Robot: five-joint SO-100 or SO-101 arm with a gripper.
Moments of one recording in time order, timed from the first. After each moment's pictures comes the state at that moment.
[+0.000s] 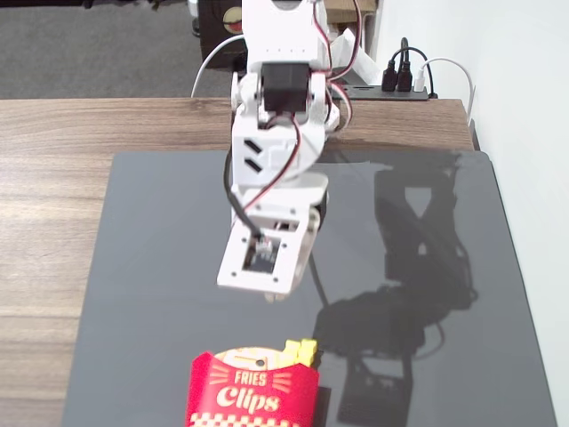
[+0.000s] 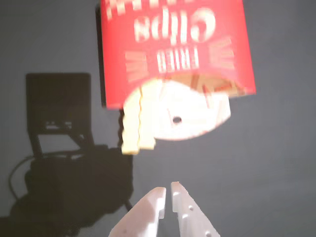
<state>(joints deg) 0.7 83.4 83.2 63.3 -78.8</state>
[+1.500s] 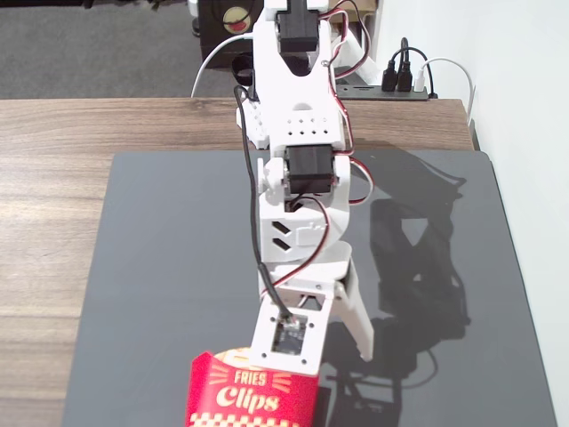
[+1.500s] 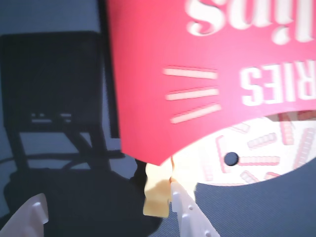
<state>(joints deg) -3.5 62.9 72.3 58.6 -74.5</state>
